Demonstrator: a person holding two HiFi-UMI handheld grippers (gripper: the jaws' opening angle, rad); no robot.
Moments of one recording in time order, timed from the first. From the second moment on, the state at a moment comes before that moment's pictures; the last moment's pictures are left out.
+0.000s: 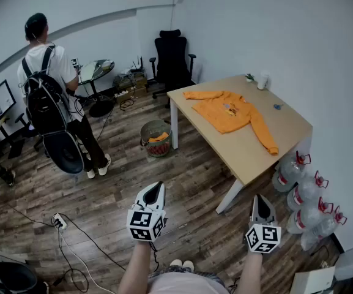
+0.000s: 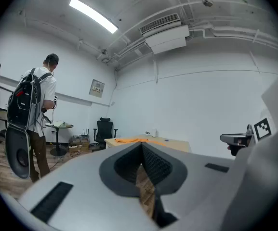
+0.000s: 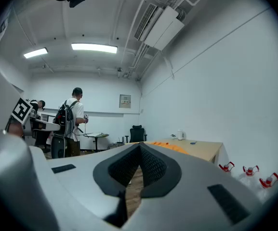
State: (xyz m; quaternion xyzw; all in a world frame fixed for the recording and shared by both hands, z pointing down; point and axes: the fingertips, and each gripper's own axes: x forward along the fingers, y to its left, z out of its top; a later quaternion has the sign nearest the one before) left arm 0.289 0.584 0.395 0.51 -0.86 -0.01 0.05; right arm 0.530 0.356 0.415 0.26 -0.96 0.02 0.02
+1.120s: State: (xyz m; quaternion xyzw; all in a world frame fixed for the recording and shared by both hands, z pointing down) left arm 0.277 0.578 0.417 0.52 -0.85 -0.01 0.08; right arm 0.507 0.358 0.421 0.25 -0.97 0.03 0.02
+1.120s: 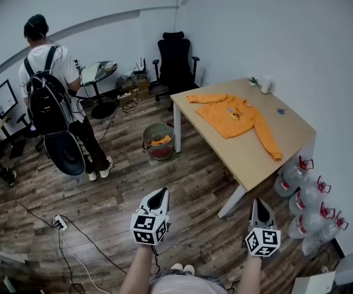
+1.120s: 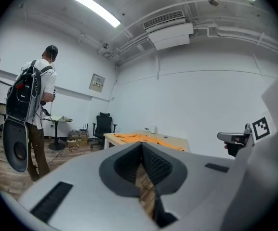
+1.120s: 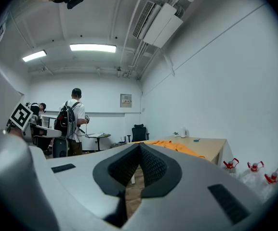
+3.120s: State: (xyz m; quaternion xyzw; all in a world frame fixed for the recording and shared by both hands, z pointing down) left arm 0.148 0.477 0.454 0.55 -0.83 -0.04 0.08; right arm 0.378 0.277 0.461 0.23 -0.97 0.09 0.00
